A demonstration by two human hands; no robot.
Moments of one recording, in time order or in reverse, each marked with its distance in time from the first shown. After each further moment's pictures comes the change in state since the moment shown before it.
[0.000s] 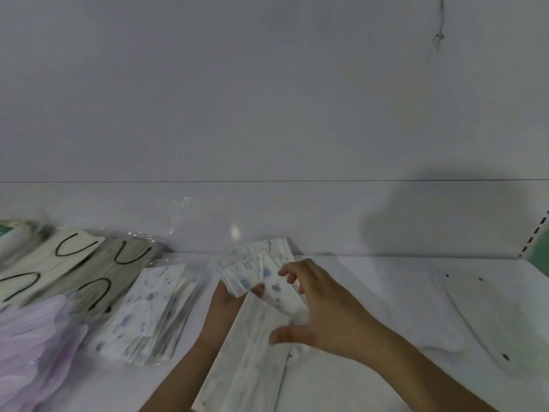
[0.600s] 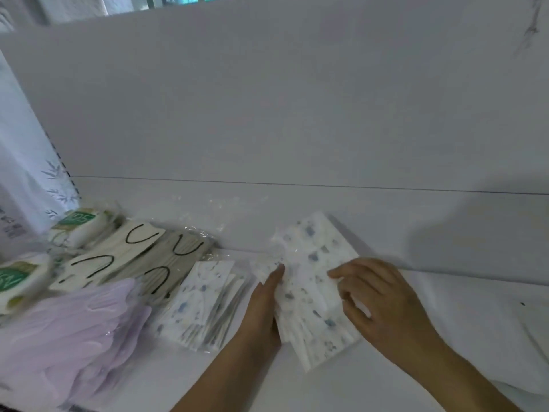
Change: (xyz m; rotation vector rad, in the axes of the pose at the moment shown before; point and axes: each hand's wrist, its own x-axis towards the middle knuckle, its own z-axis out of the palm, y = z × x) left_hand -0.016 0.027 0.023 -0.596 0.186 -0.513; right_hand 0.006 0.014 0.007 -0.193 0.563 -0.535
